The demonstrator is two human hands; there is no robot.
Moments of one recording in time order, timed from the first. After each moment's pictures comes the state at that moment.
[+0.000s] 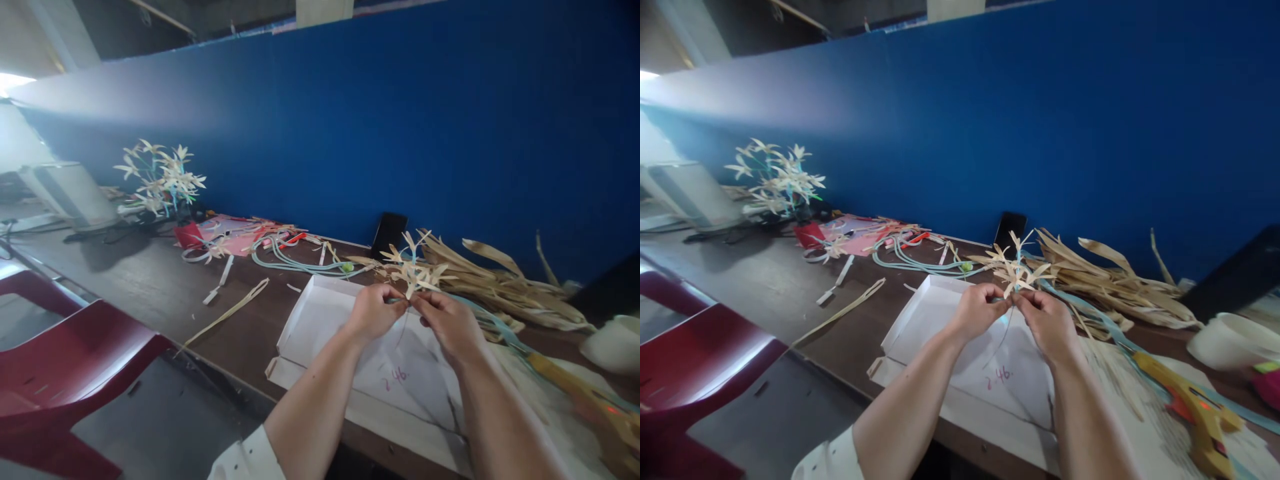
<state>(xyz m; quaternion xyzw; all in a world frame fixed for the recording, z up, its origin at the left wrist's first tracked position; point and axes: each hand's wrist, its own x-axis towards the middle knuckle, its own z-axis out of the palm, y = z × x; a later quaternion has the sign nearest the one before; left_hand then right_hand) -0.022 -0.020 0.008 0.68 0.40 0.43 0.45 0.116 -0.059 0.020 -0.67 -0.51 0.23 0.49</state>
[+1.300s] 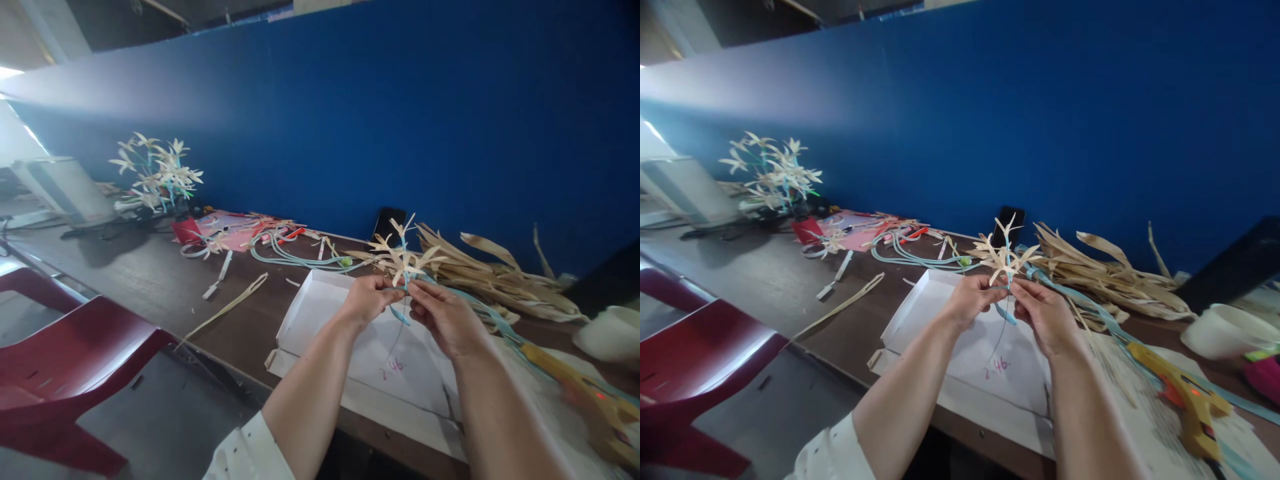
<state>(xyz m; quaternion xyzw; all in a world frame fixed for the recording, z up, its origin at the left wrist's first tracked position) -0.024 -0.015 0.010 0.57 0.36 0.41 0.62 0.114 -0.060 0.017 -0.52 -0.41 0.48 0.58</state>
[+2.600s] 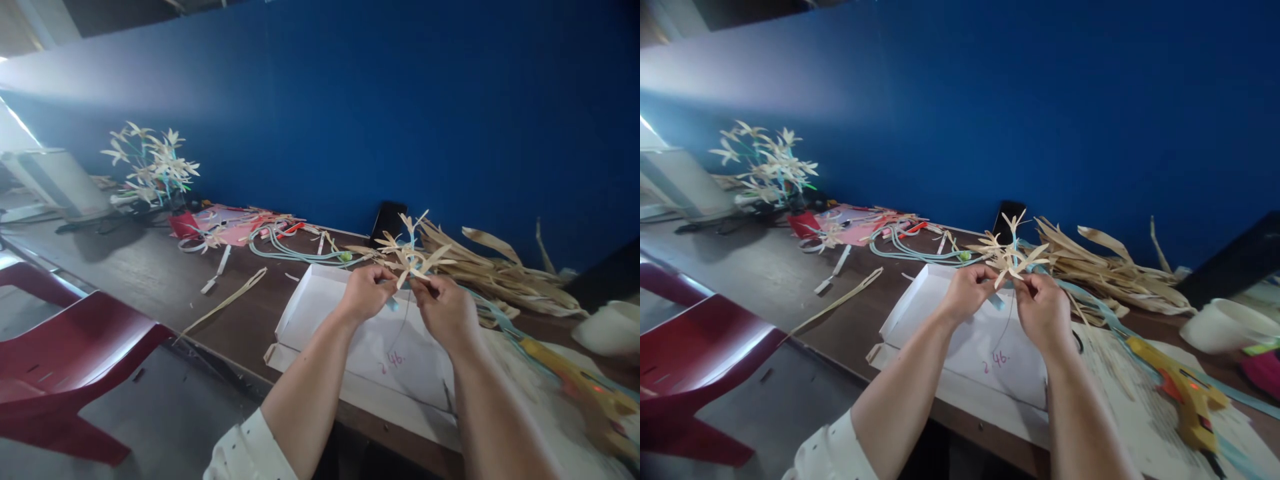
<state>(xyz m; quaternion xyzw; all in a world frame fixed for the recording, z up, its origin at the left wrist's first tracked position) -0.027 -0.017 0.013 0.64 0.37 0.47 0.49 0.112 -0.062 0.022 -0.70 -0.58 0.01 0.42</state>
